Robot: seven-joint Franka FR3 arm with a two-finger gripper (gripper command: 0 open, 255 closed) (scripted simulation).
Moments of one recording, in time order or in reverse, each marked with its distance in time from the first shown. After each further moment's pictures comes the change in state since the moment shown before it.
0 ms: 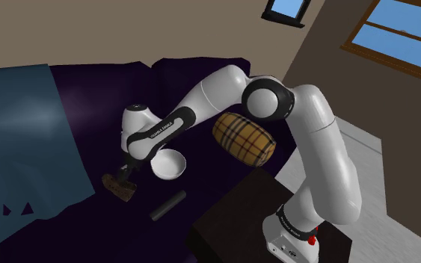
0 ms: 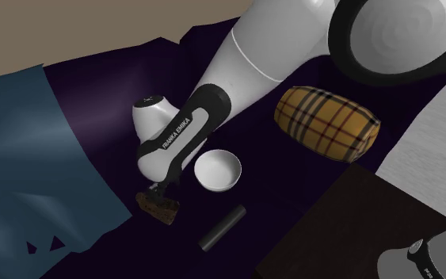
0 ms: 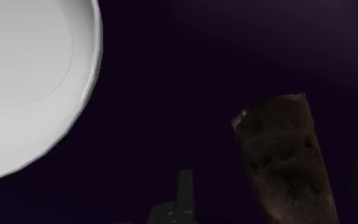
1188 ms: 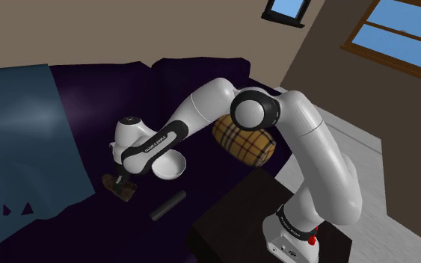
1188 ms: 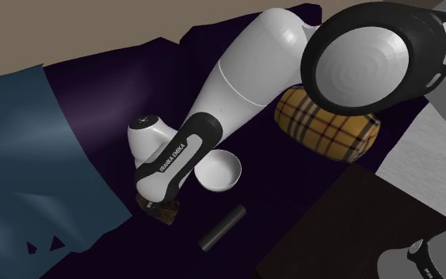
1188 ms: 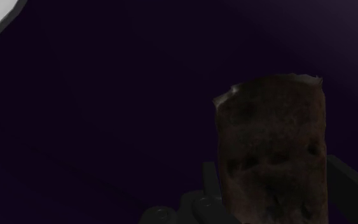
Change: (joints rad) arm 0.022 0.131 0.029 0.094 -0.064 0.067 -0.148
